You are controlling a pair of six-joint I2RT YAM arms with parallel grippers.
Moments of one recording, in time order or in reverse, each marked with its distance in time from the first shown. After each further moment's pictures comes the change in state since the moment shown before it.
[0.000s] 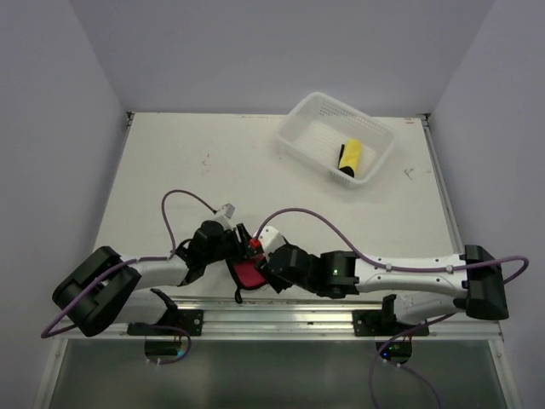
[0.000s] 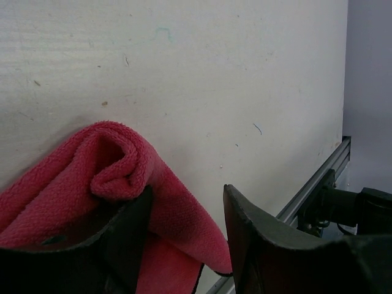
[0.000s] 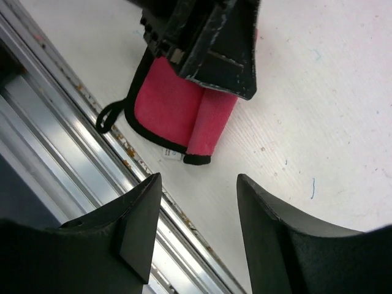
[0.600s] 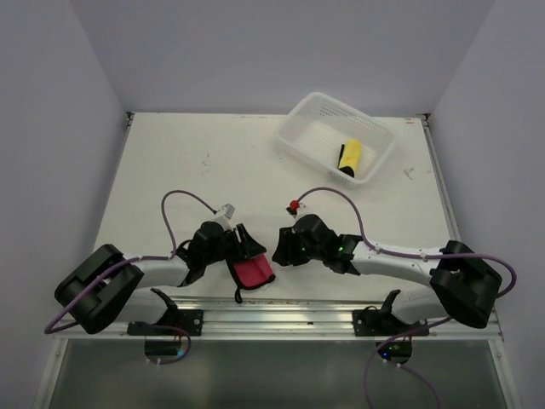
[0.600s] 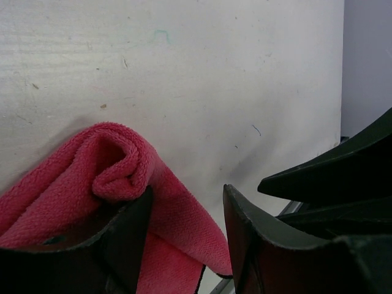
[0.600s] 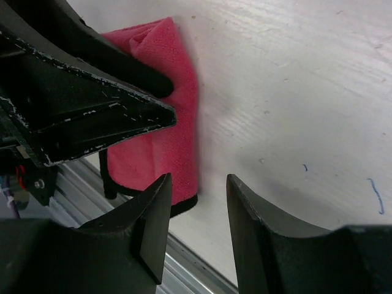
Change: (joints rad) left arm -0.001 0.021 -0.016 0.055 -0.003 0.000; right arm -0.435 0.025 -0.288 0.393 -0.401 0.424
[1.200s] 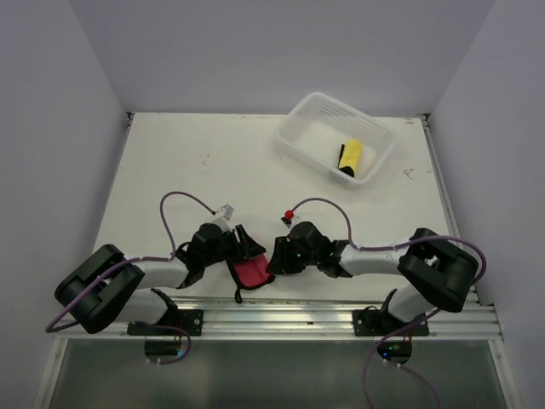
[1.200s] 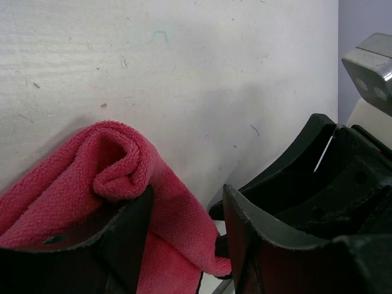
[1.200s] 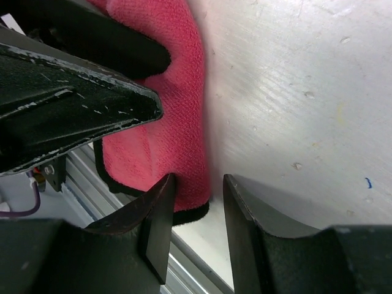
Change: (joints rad) left arm 0.000 0.003 -0.024 0.045 -0.002 -0.001; right arm 0.002 0.174 -0.078 0.243 -0.164 0.119
